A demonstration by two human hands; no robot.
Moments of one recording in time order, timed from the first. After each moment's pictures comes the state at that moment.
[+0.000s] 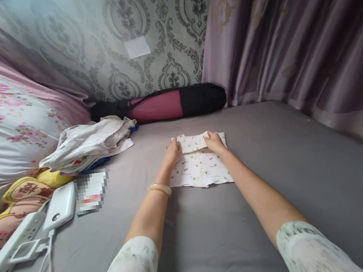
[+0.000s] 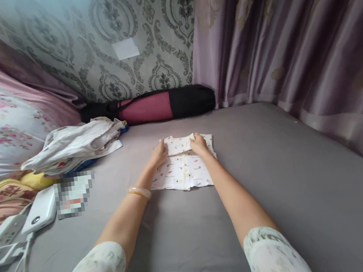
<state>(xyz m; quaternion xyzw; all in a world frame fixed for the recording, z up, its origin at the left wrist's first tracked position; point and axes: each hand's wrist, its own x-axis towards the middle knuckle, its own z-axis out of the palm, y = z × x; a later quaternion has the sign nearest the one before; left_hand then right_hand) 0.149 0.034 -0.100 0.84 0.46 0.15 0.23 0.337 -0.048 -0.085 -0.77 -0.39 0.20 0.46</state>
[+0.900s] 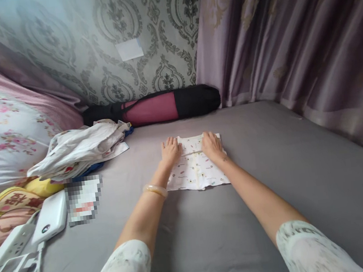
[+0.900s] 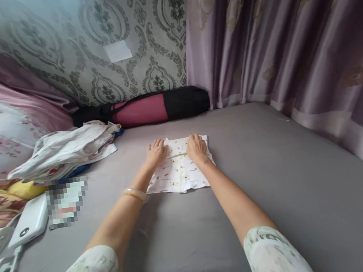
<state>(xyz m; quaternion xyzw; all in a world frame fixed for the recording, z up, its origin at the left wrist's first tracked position) 0.163 0.020 -0.079 0.90 0.43 0.08 0.06 0.320 -0.078 -0.067 -0.83 -0.50 0.04 0.23</state>
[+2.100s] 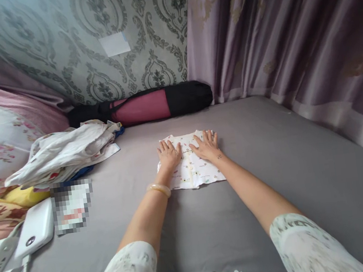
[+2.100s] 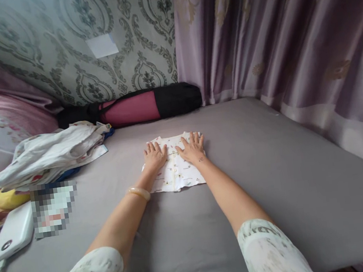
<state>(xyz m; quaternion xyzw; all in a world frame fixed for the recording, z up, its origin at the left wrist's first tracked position) 0.185 0.007 -0.108 0.84 0.53 0.09 0.07 0.332 -0.084 -0.091 -0.84 -0.53 0.04 0.13</state>
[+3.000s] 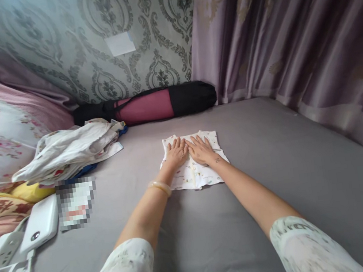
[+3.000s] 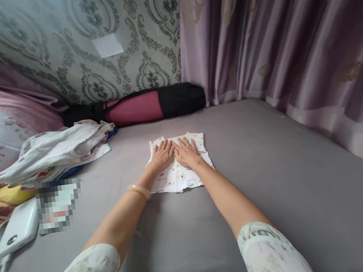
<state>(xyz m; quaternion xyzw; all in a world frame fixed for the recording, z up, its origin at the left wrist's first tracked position) 0.189 0.011 -0.112 0.92 0.38 0.06 0.07 0.307 -0.076 -0.092 -0.77 -0.63 0.04 0.09</state>
